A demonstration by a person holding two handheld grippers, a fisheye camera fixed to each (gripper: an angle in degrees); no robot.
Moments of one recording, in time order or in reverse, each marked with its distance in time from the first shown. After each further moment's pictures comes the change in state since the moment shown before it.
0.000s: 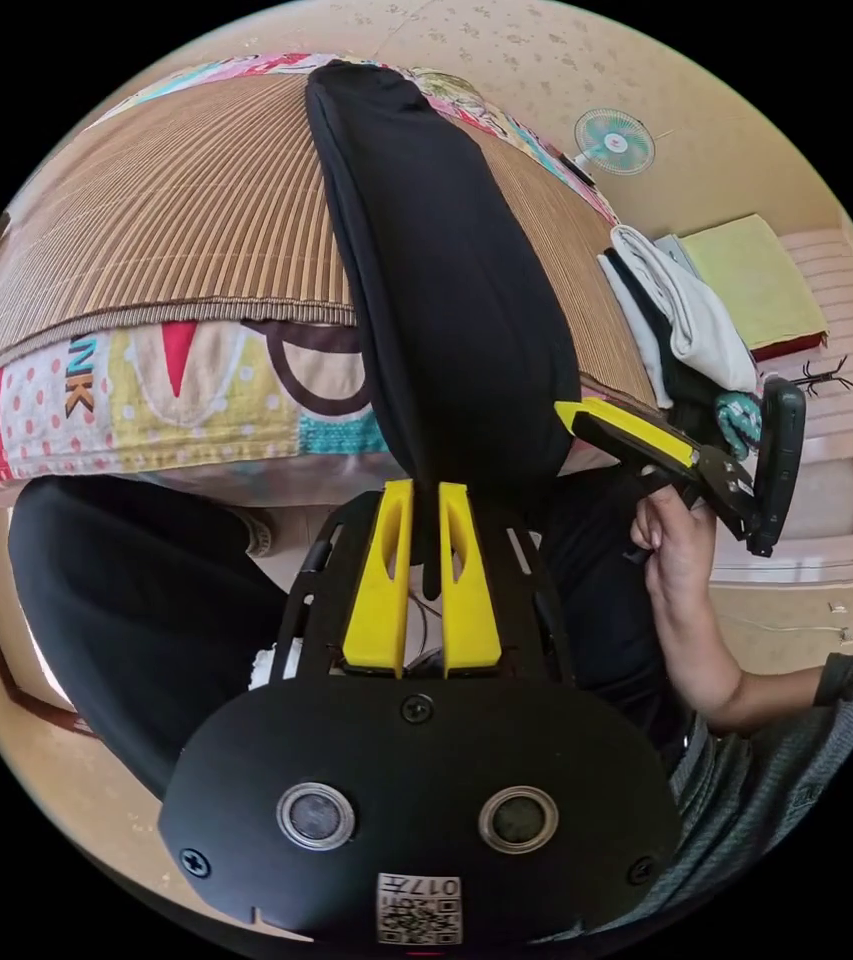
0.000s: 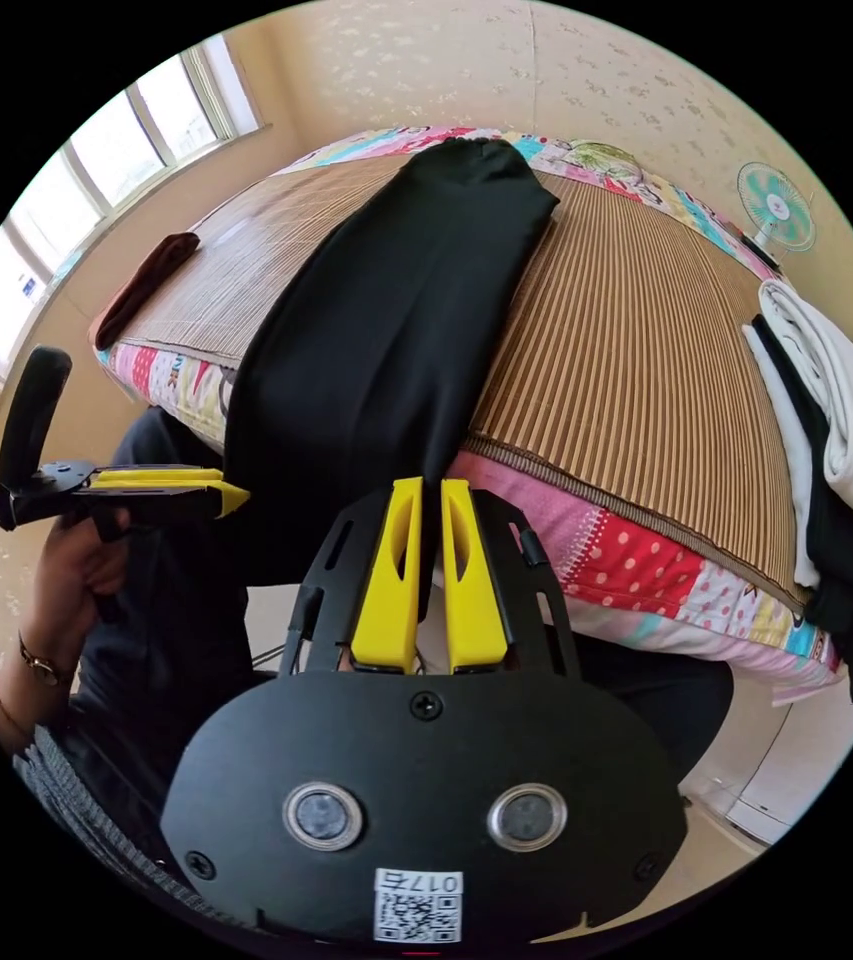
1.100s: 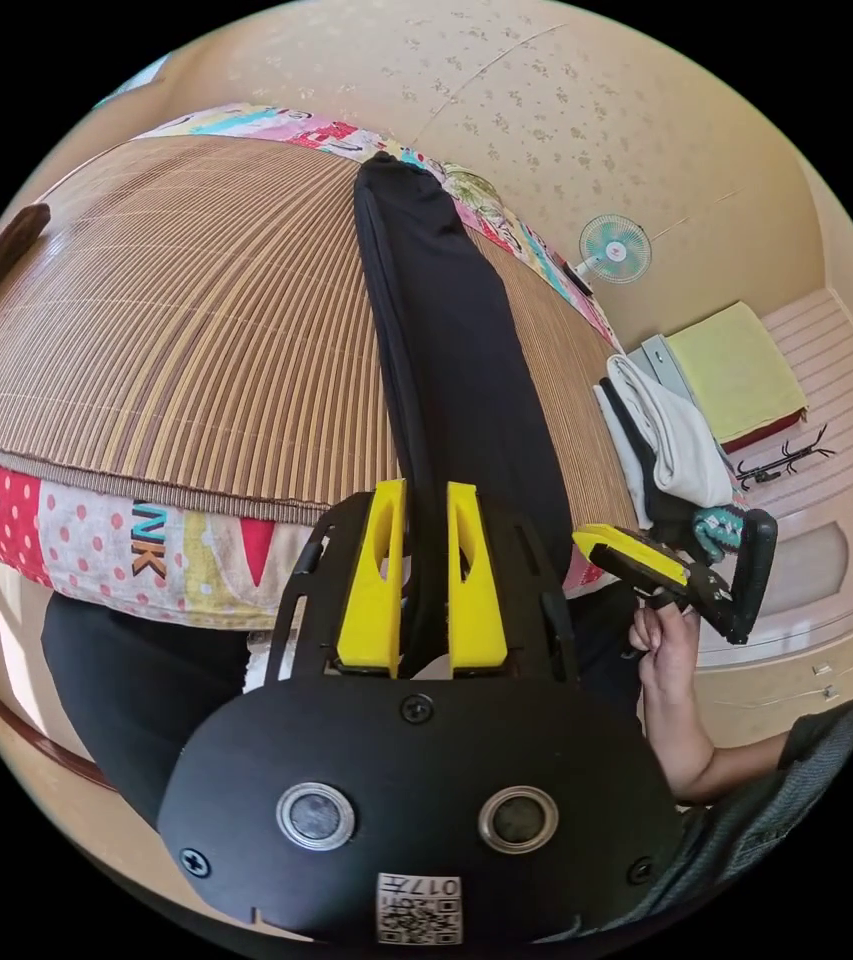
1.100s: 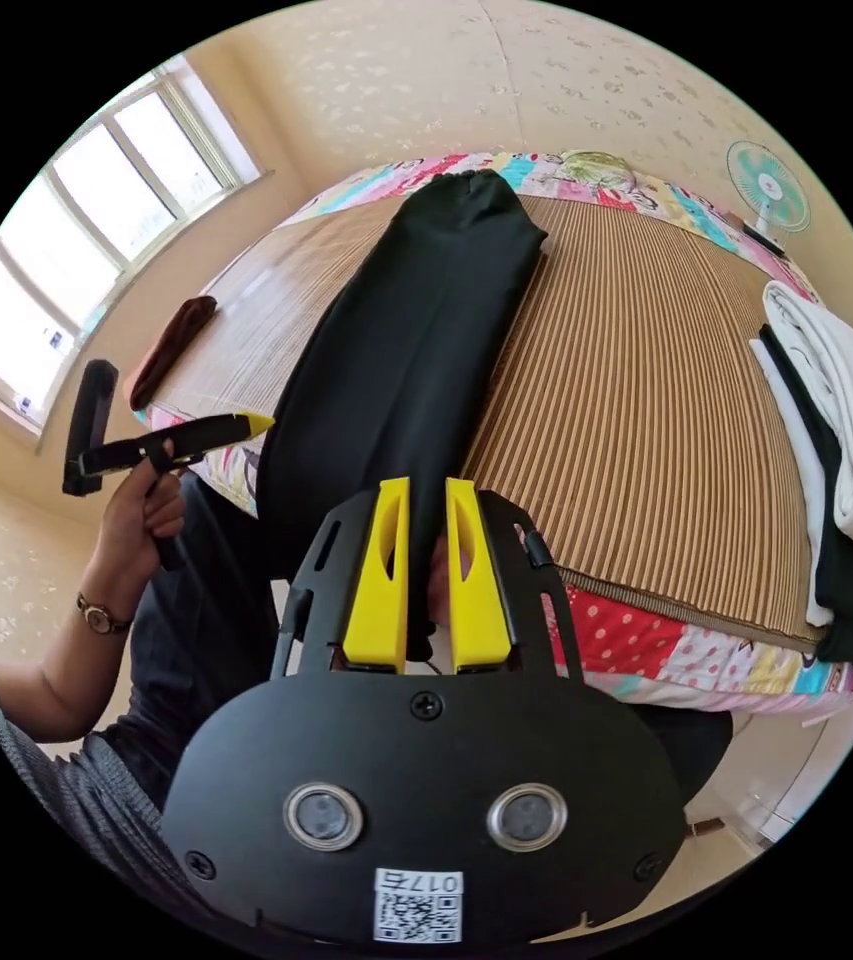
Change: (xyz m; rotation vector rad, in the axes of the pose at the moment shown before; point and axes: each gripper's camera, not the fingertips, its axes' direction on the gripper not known) left arm -0.037 -0.094 -0.041 0.255 0.057 -0.074; right arm 0.098 -0.077 -0.114 0.089 -0.218 0.080
